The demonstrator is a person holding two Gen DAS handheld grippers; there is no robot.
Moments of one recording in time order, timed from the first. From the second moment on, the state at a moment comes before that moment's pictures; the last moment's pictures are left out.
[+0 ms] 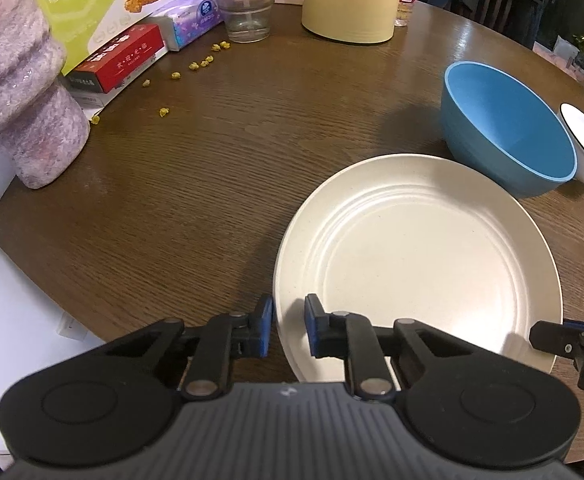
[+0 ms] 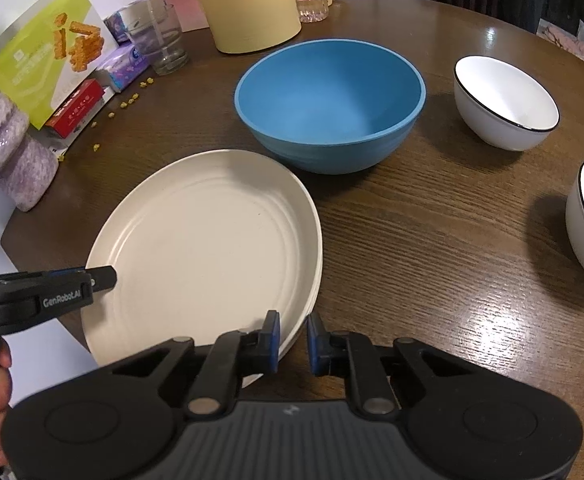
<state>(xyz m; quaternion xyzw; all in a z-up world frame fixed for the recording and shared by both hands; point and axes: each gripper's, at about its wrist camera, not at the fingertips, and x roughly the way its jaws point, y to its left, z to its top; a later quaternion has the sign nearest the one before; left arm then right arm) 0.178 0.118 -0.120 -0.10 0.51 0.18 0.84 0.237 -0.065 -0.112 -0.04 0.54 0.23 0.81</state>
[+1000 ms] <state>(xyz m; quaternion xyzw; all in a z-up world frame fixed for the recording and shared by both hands) 0.169 0.109 -0.106 -0.08 0.48 0.18 0.85 0.231 -0.037 -0.104 -0.11 0.54 0.21 0.80</state>
